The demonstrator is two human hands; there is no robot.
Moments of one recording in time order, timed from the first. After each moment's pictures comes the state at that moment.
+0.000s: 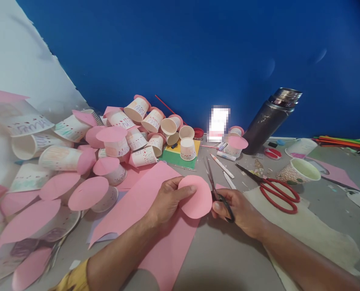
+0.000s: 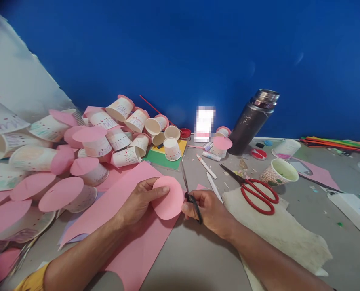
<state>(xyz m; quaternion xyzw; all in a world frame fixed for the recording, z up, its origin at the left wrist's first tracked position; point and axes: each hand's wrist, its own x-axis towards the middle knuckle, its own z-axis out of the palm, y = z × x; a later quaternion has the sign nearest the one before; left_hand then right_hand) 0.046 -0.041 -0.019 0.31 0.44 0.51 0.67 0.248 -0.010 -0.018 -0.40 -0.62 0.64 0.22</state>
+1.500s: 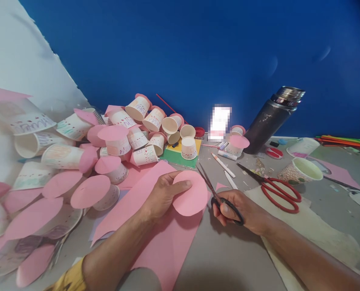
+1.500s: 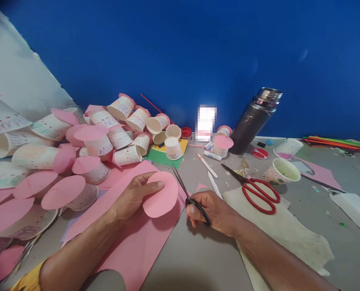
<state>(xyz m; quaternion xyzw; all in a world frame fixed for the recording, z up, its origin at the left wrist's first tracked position) 0.033 -0.038 -0.002 0.30 0.45 0.51 0.67 0.262 -0.004 -0.021 -0.32 -0.65 0.67 0.15</state>
